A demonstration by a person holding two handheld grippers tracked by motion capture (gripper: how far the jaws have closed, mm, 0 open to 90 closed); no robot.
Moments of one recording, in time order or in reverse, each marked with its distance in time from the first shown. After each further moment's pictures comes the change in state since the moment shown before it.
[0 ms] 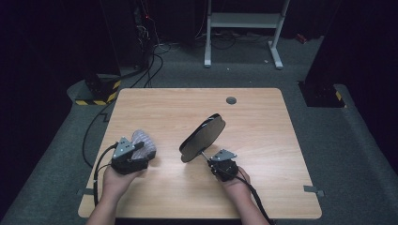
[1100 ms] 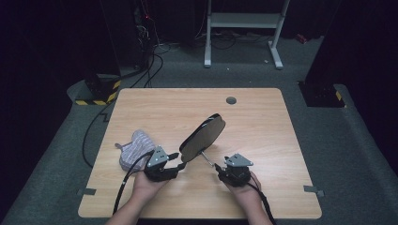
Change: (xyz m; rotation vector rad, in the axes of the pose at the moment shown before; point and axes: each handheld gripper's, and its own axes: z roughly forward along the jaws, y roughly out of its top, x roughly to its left) left arm -0.065 -0.003 0.057 0.003 -0.171 0.078; right arm -0.007 -0.019 -0.040 -0.091 -0.087 0.081
